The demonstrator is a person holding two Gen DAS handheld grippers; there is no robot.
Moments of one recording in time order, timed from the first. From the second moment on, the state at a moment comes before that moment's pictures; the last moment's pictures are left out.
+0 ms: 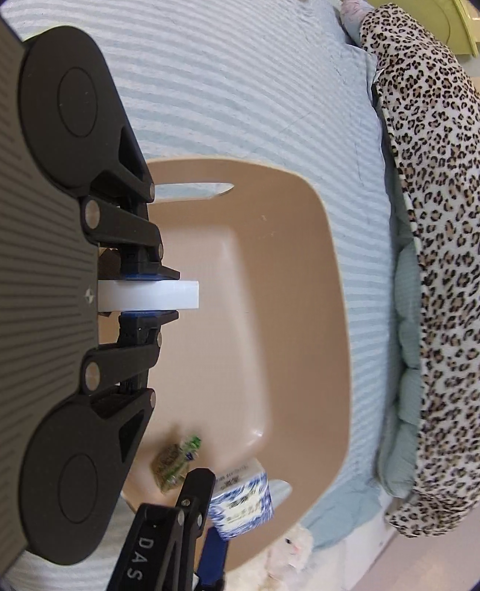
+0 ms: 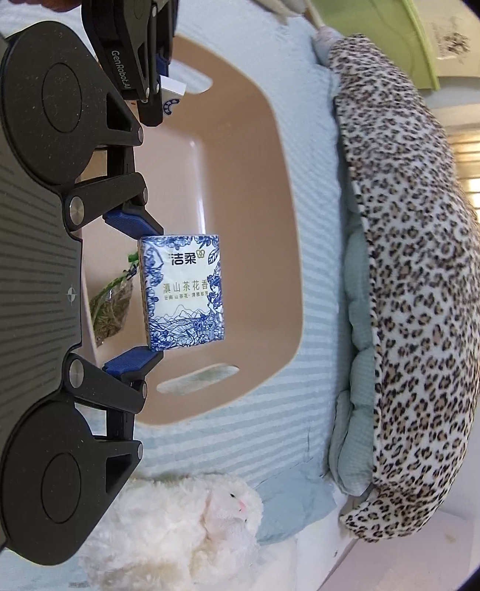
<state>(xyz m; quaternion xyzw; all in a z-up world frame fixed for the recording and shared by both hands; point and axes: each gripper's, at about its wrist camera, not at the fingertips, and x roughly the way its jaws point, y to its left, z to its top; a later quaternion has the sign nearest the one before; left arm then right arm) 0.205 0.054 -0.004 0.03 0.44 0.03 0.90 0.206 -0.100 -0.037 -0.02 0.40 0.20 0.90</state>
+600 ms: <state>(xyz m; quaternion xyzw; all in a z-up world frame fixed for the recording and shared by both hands) 0.147 0.059 0.060 0.05 0.40 0.03 0.91 0.155 -0.131 0.001 -0.02 0.38 0.23 0.90</state>
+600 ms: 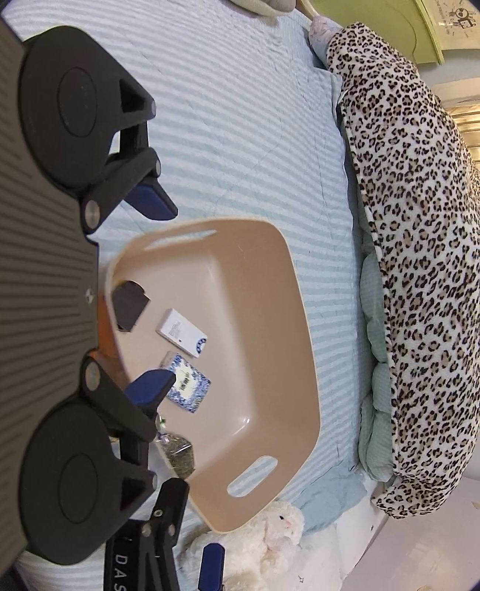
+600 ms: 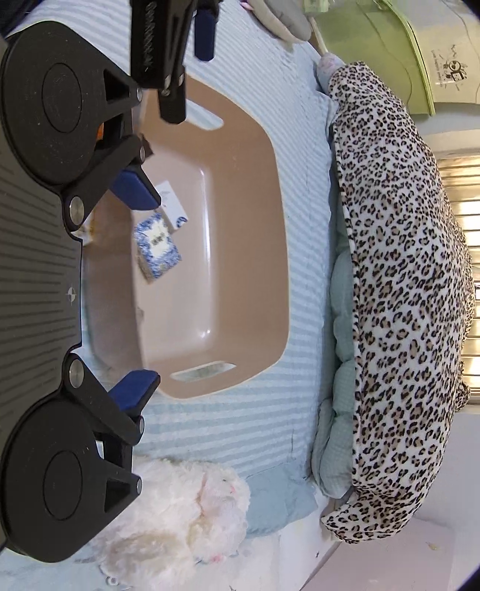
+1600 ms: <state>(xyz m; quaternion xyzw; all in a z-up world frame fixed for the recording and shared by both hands) 0.133 0.071 -0.023 0.05 0.48 -0.02 0.87 0.137 -0.102 -0.090 -0.03 0.50 0.24 0.83</state>
